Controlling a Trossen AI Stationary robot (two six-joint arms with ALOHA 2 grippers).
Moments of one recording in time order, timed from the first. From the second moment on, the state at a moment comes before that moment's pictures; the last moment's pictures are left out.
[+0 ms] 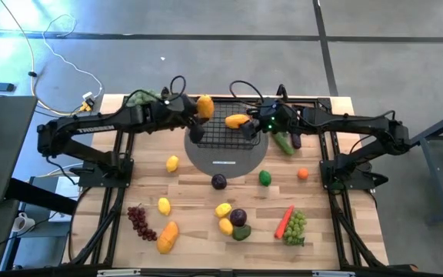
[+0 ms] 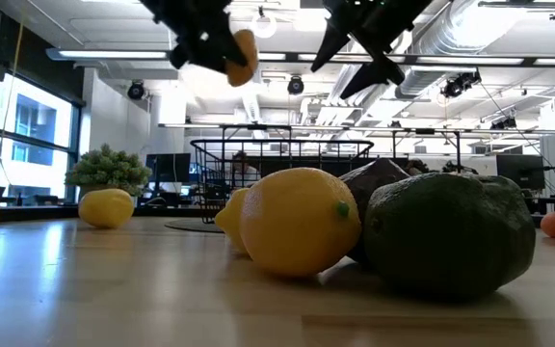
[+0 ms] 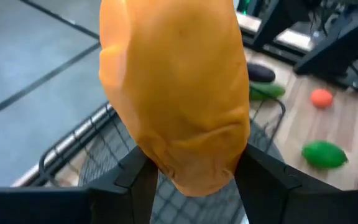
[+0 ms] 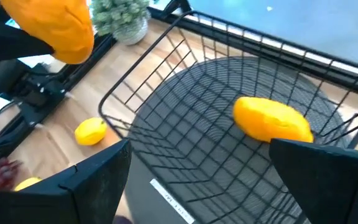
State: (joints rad) left arm 0.38 1.28 1.09 -0.37 -0.25 -0.20; right arm -0.22 1.37 1.18 -0.47 0.24 0.64
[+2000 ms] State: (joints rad) left arm 0.31 1.15 1.22 -1.01 -0.06 -0.39; right arm -0.15 1.37 1.39 -0.96 0.14 0.93
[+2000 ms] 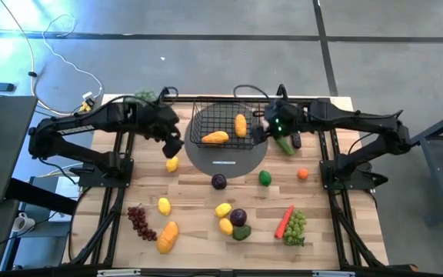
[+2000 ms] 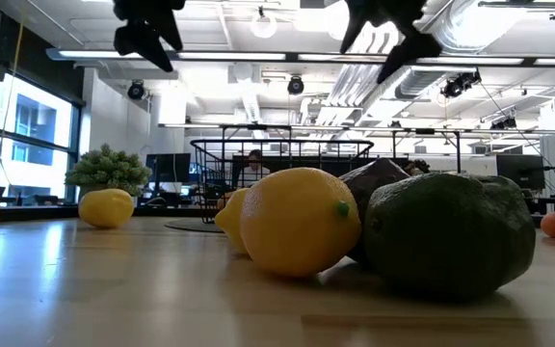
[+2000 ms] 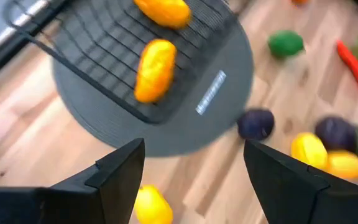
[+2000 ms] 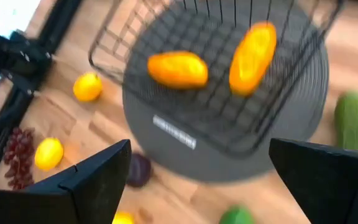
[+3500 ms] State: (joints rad) left arm -0.09 1.15 1.22 -1.08 -0.12 -0.50; right arm 0.47 1.59 1.39 -1.00 0.12 1.45
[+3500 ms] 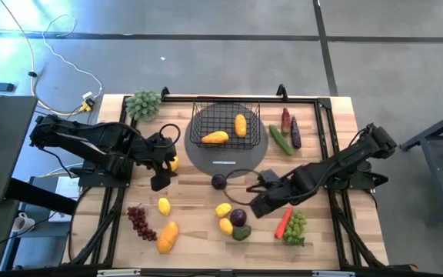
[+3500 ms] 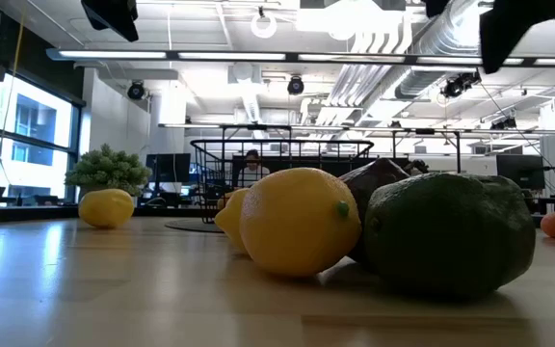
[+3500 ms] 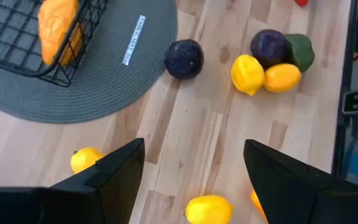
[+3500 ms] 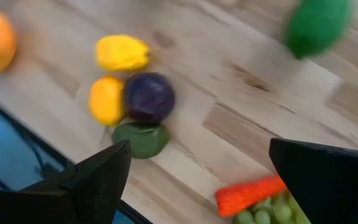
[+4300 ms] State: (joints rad) left arm -0.12 1.15 1.22 -1.08 -0.20 -0.84; right arm 0.58 1.82 1.39 -0.52 0.05 0.52
